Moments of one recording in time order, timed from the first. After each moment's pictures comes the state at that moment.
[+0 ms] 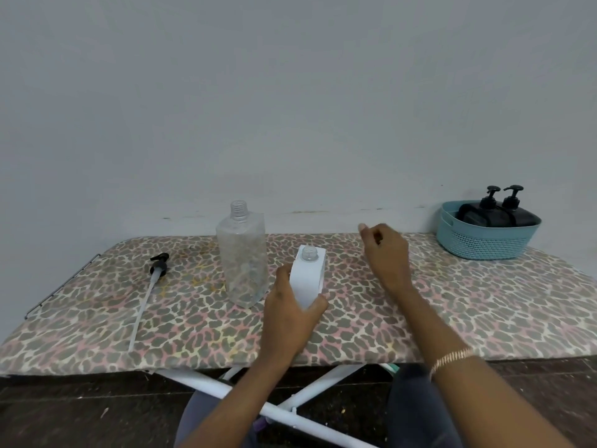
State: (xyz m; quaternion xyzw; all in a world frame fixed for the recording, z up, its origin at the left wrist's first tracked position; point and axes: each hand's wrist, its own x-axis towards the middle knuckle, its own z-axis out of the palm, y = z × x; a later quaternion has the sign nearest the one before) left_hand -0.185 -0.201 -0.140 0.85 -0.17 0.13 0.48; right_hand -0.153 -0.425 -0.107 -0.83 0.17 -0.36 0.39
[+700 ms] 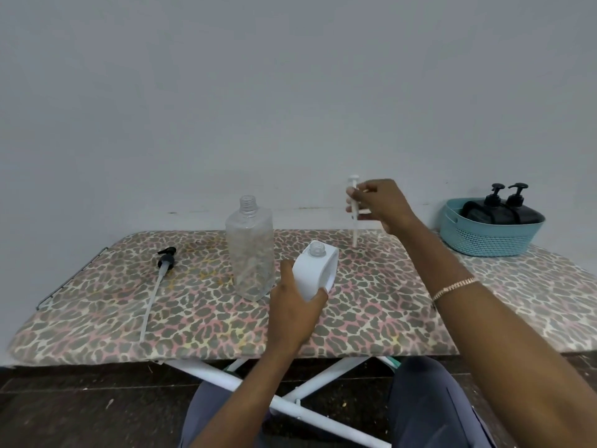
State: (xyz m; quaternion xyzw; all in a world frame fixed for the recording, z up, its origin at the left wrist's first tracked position) left_hand -0.186 -0.196 -0.137 0.84 -0.14 0.10 0.51; right_hand -0.111 -0.438 -0.020 -0.77 0.06 -0.21 0.60
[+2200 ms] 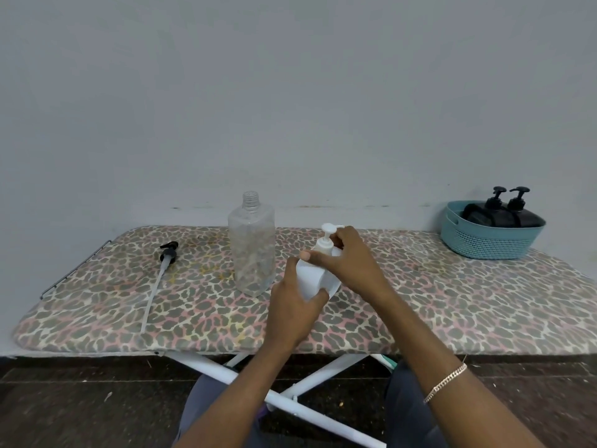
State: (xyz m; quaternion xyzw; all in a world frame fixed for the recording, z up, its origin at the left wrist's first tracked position) left_hand -0.184 -0.194 -0.145 0.83 -0.18 0.09 0.52; right_hand -0.190 -0.341 -0.081 -0.83 0.01 -0.18 0.52
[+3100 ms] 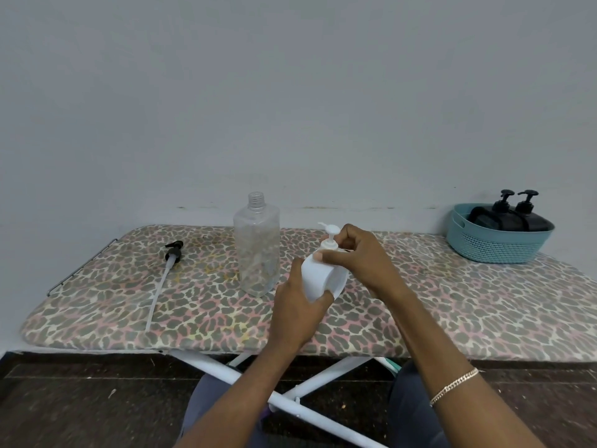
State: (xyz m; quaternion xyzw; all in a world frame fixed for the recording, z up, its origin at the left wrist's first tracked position) left_hand -0.184 -0.195 -0.145 0.83 -0.18 0.10 0.51; right_hand -0.187 -0.358 -0.076 -0.79 -0.02 -0.17 0.58
